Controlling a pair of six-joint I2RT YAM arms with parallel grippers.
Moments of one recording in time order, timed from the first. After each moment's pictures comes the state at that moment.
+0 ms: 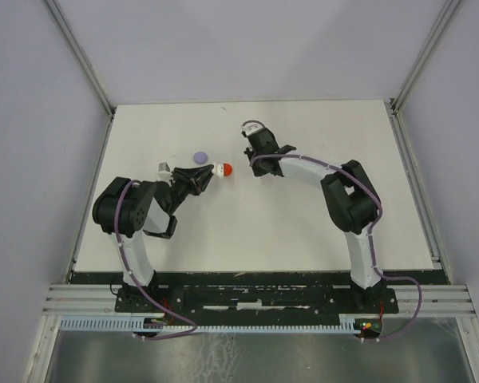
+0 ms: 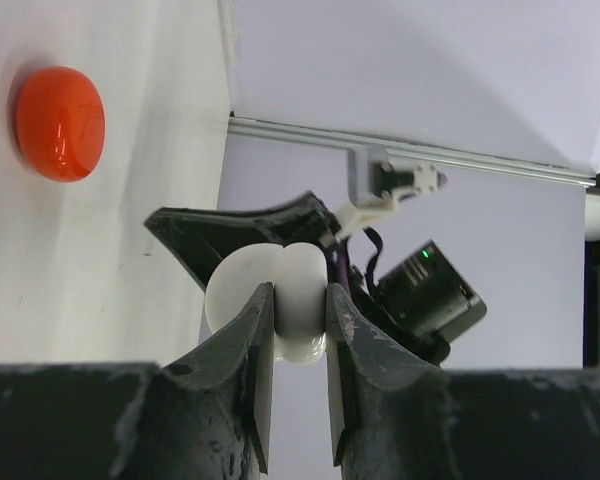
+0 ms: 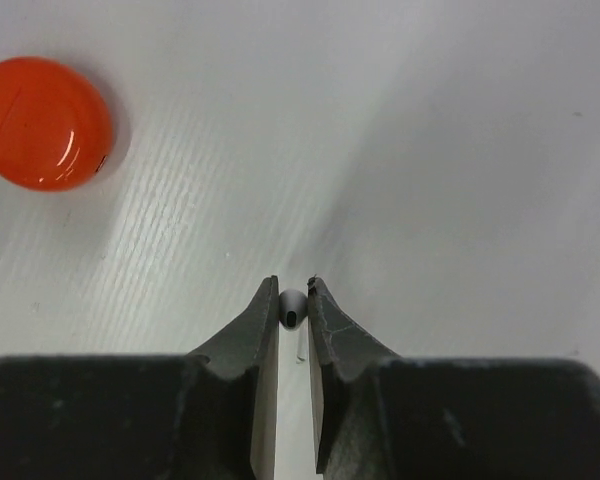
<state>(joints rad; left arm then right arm) -0.19 1.92 0.42 1.52 0.37 -1.70 0.62 2.19 1.64 -0.35 0.16 0.13</state>
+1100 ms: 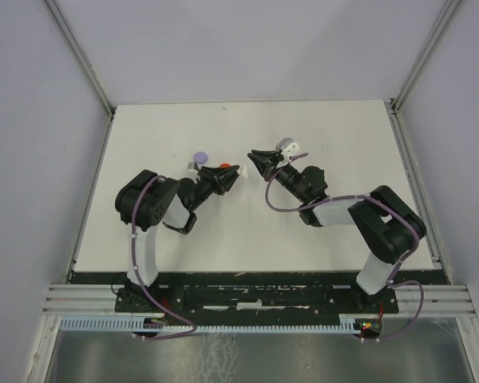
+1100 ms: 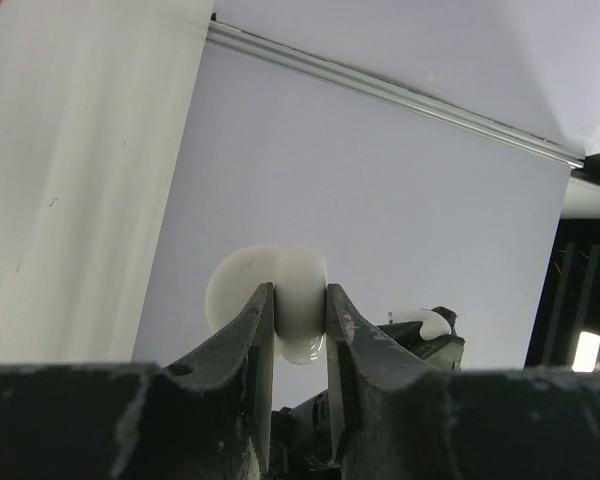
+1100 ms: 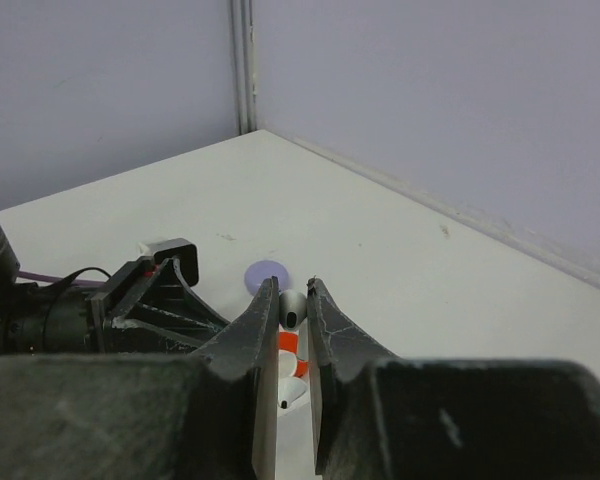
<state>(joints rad) -0.39 2.07 0.58 1.52 0.31 -1.90 0.60 1.72 0.70 1.27 -0.22 0.02</state>
